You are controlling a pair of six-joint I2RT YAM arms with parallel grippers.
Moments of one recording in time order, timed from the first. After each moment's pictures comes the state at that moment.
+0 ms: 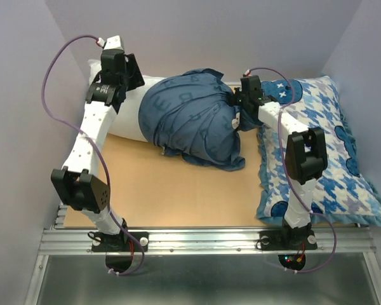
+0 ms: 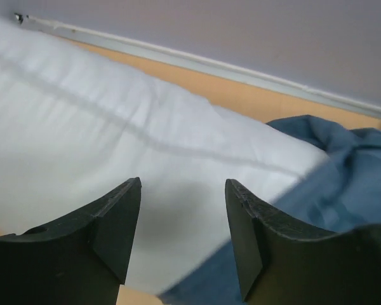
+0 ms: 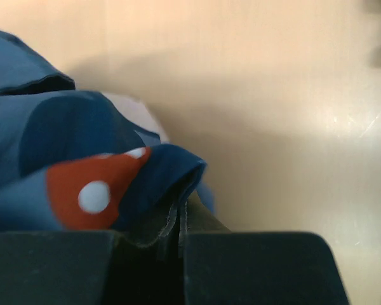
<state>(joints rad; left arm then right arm) -0.18 1.65 1.79 -0.58 -0.20 -0.33 0.30 2.00 1.66 -0.37 -0.04 0.49</state>
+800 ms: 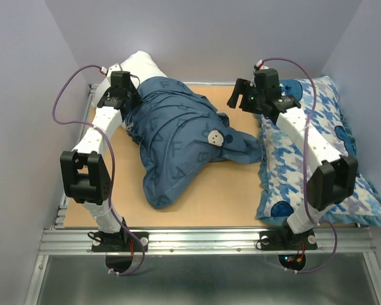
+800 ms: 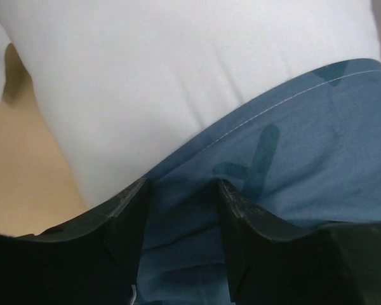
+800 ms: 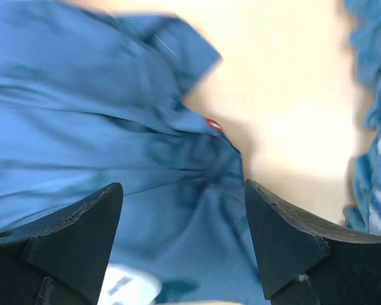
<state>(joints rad) -0.12 1.72 1.51 -0.41 -0.22 -0.50 0.32 1.69 1.57 -0.52 -0.03 0.46</state>
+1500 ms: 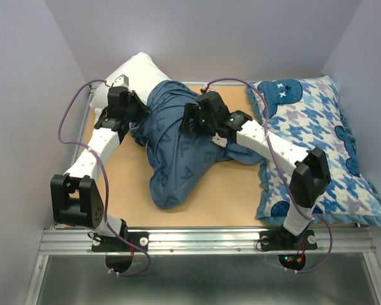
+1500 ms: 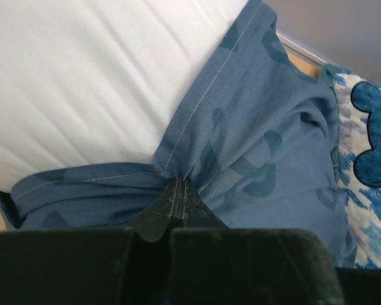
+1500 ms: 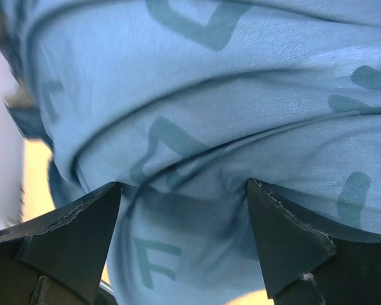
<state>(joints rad) -0.15 1.48 1.20 -0.20 0.10 -0.61 0.74 1.79 1.61 -0.48 0.09 0.68</state>
